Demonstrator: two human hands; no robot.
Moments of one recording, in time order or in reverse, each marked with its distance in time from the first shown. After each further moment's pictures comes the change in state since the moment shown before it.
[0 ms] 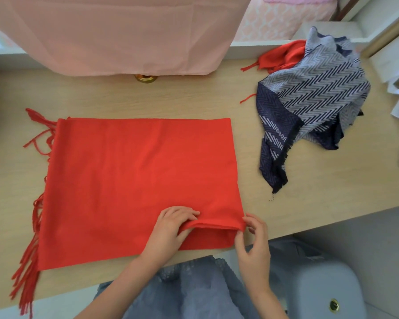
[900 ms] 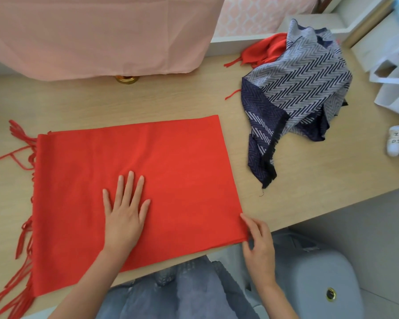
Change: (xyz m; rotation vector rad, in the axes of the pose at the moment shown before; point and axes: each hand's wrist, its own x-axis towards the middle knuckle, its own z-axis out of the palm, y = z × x) left_hand 0.011 -0.044 -0.037 0.631 0.151 -0.254; right_hand 0.008 0.052 -0.020 -0.297 -0.061 -0.158
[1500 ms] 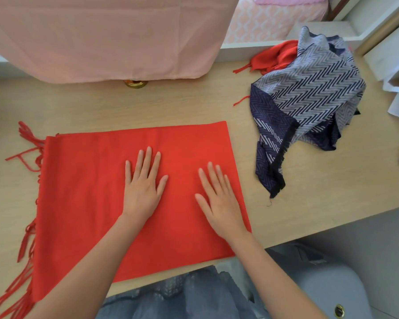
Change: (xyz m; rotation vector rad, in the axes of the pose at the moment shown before) left_hand 0.075 0.014 0.007 0.035 0.014 0.062; right_hand 0.108 -0.073 0.051 -0.252 -0.272 -0.350
